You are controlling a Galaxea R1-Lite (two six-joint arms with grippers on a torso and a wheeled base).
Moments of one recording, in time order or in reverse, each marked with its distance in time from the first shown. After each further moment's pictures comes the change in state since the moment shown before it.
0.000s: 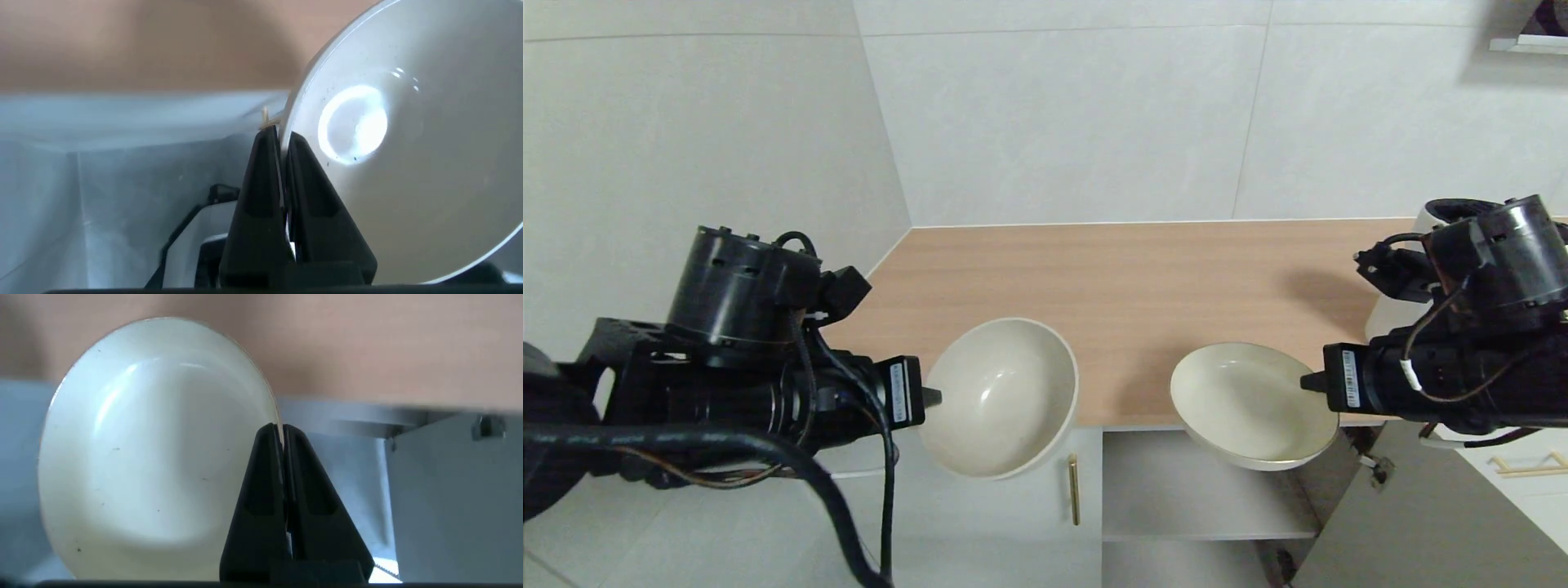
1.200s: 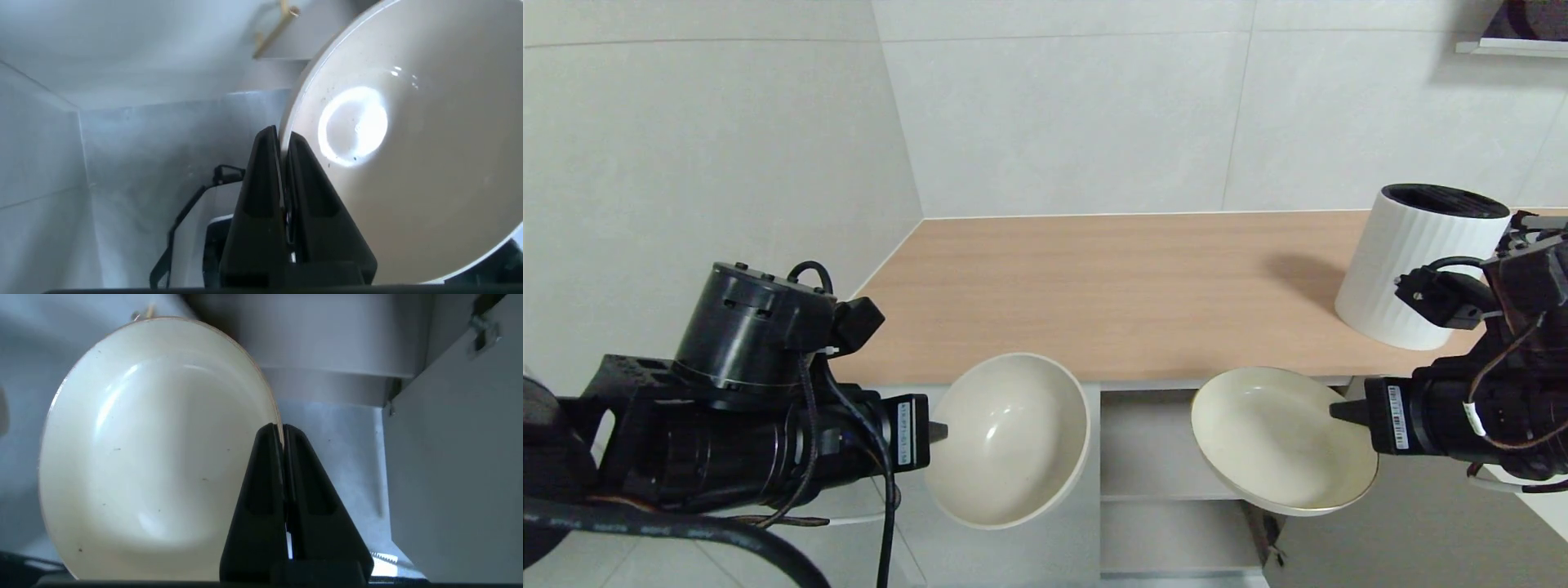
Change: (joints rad) left arm -0.055 -0.007 0.062 -0.003 0.012 0.000; right arm 0.002 -0.101 0.110 -0.006 0.005 -0.027
